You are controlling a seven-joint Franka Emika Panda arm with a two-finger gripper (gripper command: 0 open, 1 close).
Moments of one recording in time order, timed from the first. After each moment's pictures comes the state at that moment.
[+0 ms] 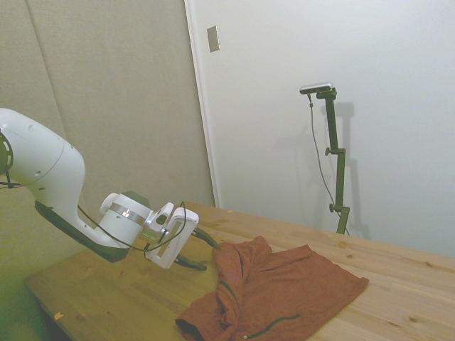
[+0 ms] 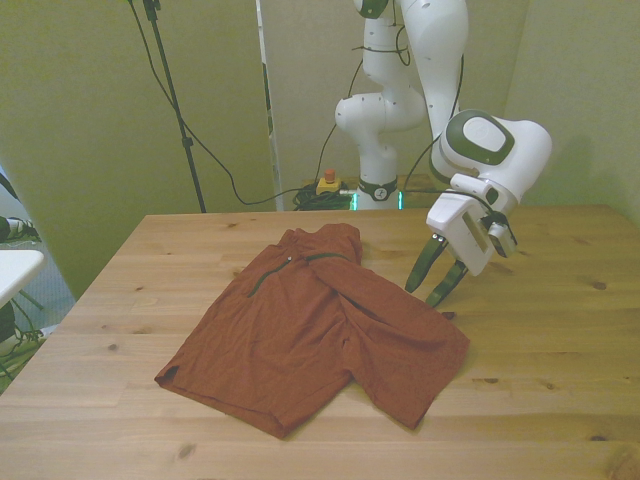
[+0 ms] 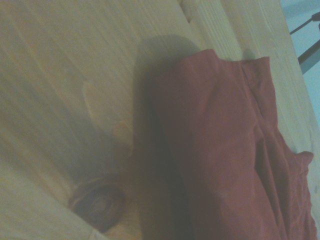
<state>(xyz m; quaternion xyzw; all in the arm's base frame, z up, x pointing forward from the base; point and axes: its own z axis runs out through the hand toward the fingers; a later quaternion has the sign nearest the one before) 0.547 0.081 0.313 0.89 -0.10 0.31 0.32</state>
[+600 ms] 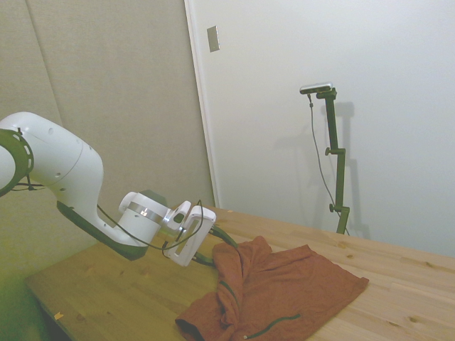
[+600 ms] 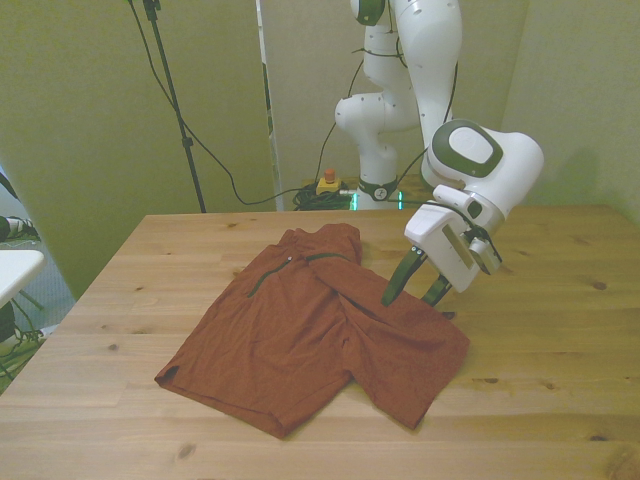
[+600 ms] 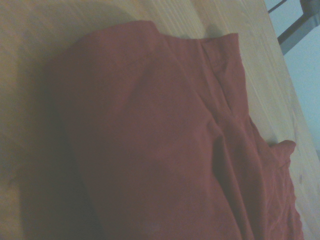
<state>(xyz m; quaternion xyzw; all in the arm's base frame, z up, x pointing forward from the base) 0.577 0.047 0.310 0.88 -0.13 0.31 0.34</state>
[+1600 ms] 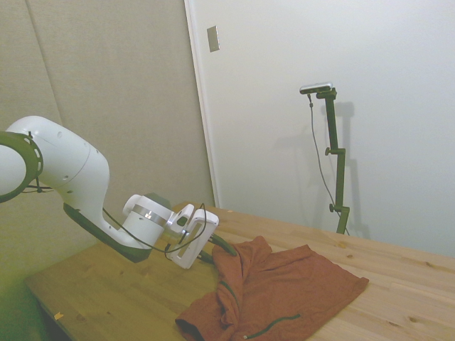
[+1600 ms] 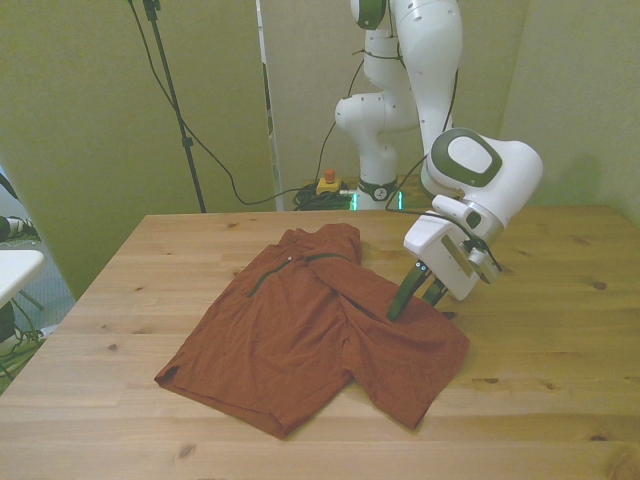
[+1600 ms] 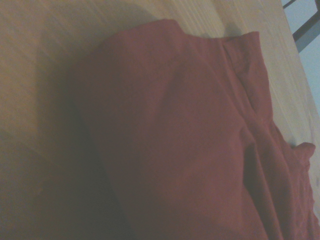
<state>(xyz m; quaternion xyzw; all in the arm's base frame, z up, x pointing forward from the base) 0.581 0.048 0.297 0.88 -0.13 0.31 0.33</state>
